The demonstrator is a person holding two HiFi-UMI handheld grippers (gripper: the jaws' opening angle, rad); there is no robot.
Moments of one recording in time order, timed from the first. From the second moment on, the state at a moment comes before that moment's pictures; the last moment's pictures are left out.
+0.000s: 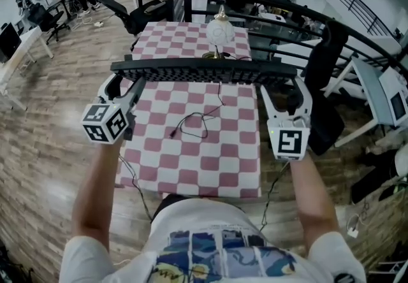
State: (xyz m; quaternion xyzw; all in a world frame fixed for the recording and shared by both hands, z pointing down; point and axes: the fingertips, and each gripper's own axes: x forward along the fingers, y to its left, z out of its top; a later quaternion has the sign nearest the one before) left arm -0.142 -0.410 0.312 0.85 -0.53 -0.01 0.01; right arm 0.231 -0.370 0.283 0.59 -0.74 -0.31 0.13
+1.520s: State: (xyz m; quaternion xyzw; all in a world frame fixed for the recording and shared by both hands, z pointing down) left arm -0.141 -0.405 0.241 0.84 -0.54 -0.04 -0.07; right arm 0.235 -0.365 0.229 0.61 -0.70 -0.36 0.11
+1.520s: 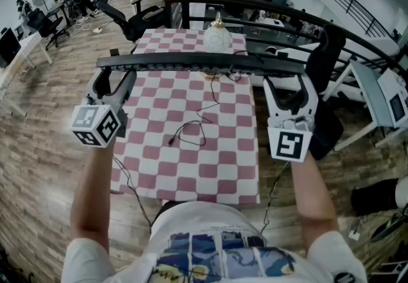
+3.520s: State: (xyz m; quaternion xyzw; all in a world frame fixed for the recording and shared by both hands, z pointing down) left arm -0.138 -0.400 0.238 0.84 -0.54 -0.04 -0.08; right arm 0.239 -0.361 0.232 0.61 -0.70 -0.36 0.10
